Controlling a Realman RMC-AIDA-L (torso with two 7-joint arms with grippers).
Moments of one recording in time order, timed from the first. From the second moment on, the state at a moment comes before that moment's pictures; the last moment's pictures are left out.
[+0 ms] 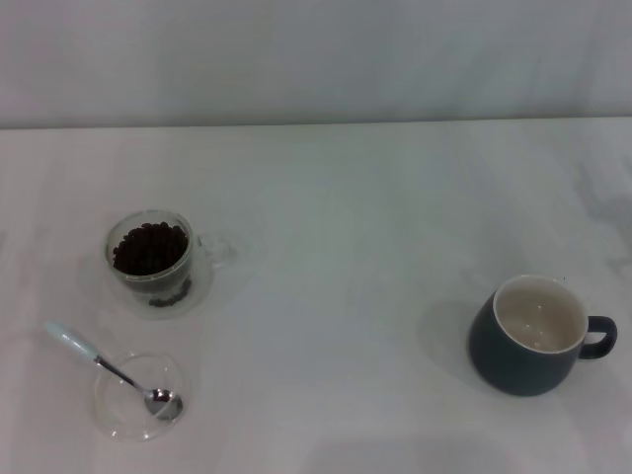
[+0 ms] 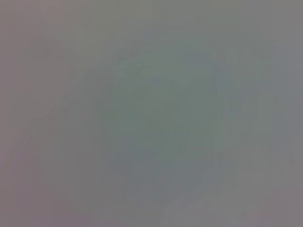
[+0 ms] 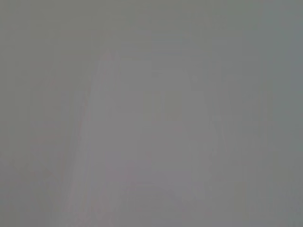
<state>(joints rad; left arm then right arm) -0.48 -2.08 0.54 -0.06 0.56 1.36 -0.16 0.39 2.01 -1.76 -0.16 0.41 -1.45 0.12</state>
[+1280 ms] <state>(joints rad) -0.42 -2.08 0.54 -0.03 0.57 1.33 -0.17 0.11 1.98 -1.88 -0.11 0.15 -1.73 0.30</state>
